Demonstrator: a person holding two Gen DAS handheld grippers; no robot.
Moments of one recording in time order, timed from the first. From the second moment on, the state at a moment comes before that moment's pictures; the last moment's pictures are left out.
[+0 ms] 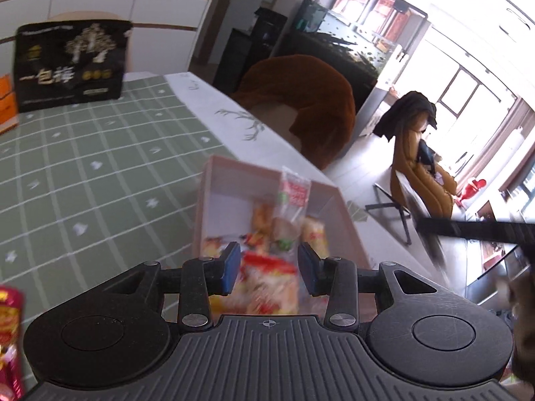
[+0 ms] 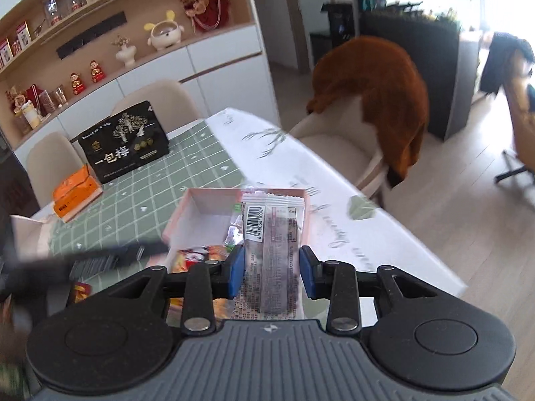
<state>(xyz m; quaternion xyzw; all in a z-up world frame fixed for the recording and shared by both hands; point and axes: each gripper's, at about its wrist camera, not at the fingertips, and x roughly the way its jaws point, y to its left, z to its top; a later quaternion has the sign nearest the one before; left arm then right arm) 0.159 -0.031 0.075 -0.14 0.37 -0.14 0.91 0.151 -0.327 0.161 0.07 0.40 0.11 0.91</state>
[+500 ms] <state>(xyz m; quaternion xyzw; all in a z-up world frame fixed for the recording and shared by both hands) 0.077 0.172 0.032 -0.20 0.39 0.09 0.89 0.136 -0.200 0.120 0.07 0.45 0.19 0.87</state>
